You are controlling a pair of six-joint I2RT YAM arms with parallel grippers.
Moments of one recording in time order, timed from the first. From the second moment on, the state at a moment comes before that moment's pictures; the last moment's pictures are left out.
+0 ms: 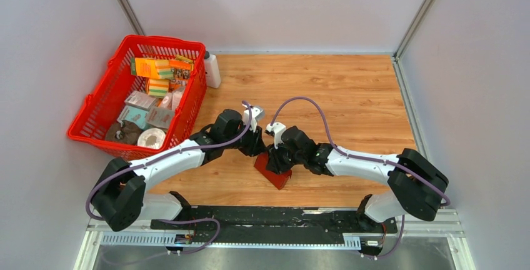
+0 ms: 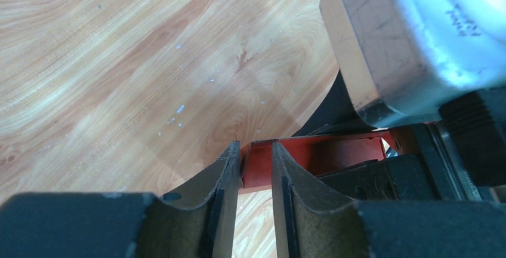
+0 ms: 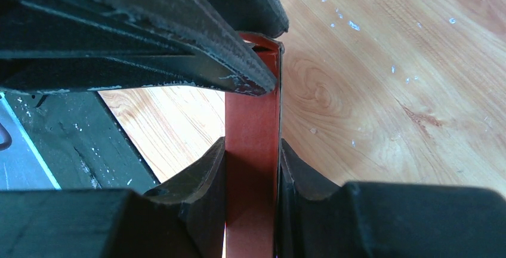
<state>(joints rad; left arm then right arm) -0.71 1.28 0.69 -0.05 0.34 -0.26 0.95 1.42 0.70 -0.01 -0.18 0.35</state>
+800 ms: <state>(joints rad) -0.73 1.28 0.71 -0.05 0.31 -0.24 0.95 1.42 0.70 -0.01 -0.18 0.35</state>
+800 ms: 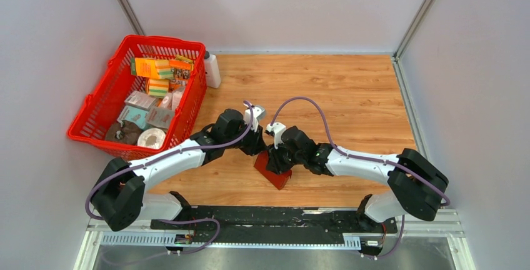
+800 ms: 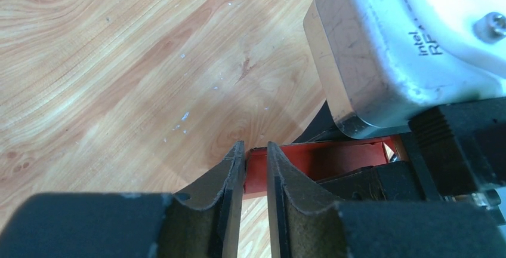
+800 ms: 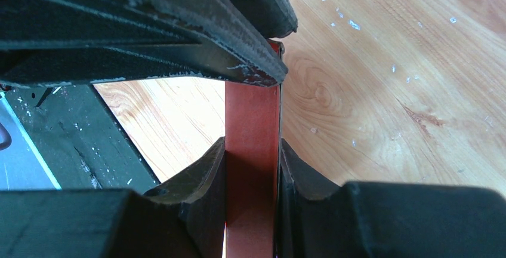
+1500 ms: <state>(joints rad) -0.76 1.23 0.65 0.00 0.23 -0.20 0.96 1.43 0.72 -0.04 -0.16 0.36</state>
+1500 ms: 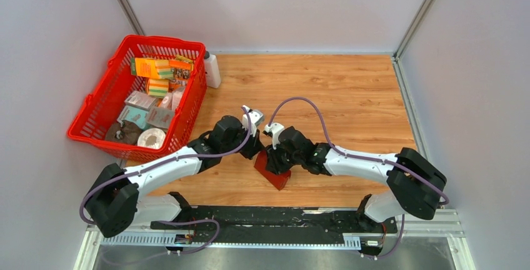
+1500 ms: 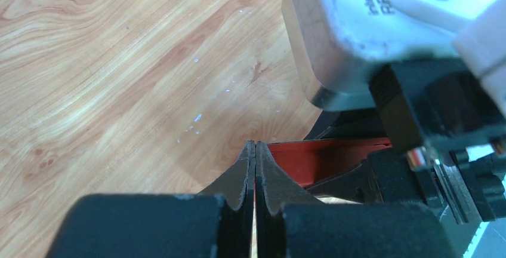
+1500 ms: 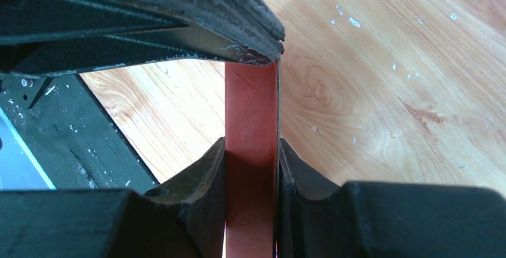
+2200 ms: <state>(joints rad) -0.78 1.11 0.40 0.30 0.12 -0.14 0.98 1.47 0.82 -0.14 -0.06 0.30</state>
